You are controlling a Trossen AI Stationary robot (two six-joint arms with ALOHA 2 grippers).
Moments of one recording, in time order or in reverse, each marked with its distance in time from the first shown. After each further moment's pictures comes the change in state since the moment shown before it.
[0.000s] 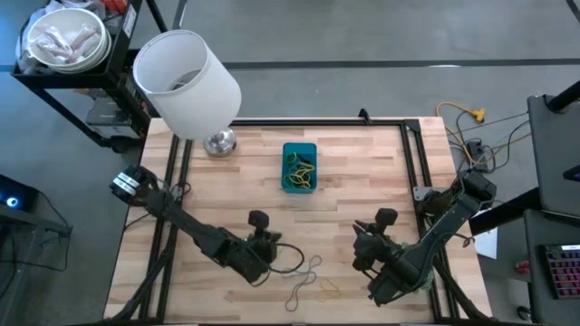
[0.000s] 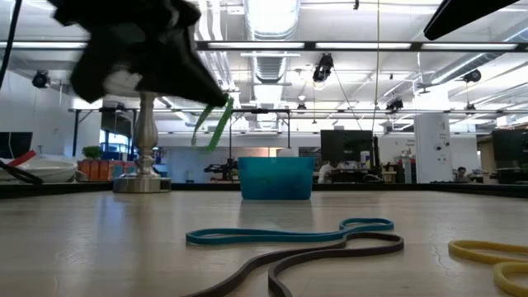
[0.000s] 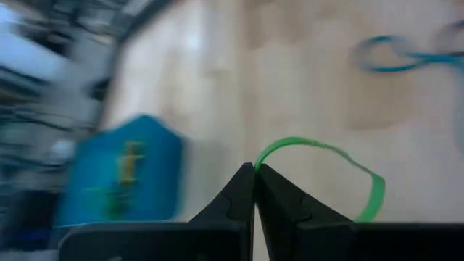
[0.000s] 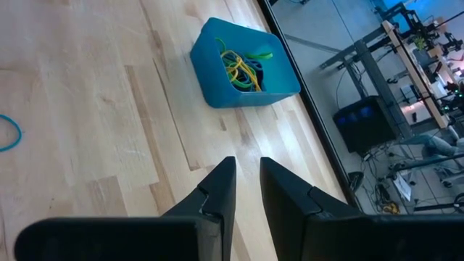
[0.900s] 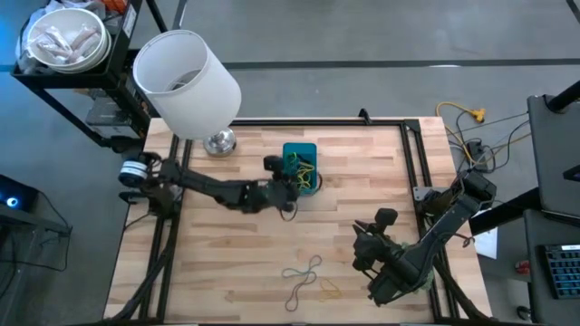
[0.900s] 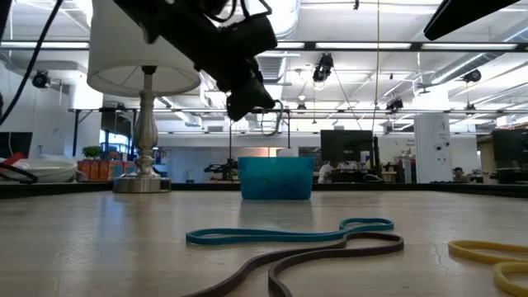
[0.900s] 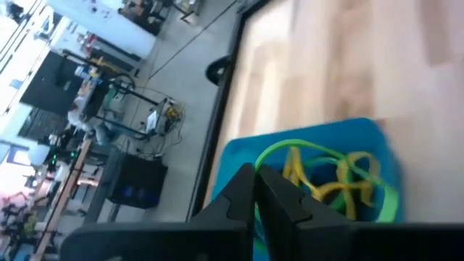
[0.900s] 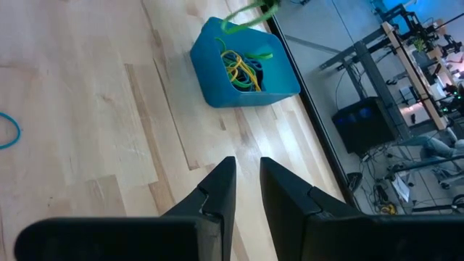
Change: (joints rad) left arm 0.462 -0.013 -0.006 0.363 0.013 0.493; right arm 0.000 0.000 0.000 -0.001 0.000 -0.008
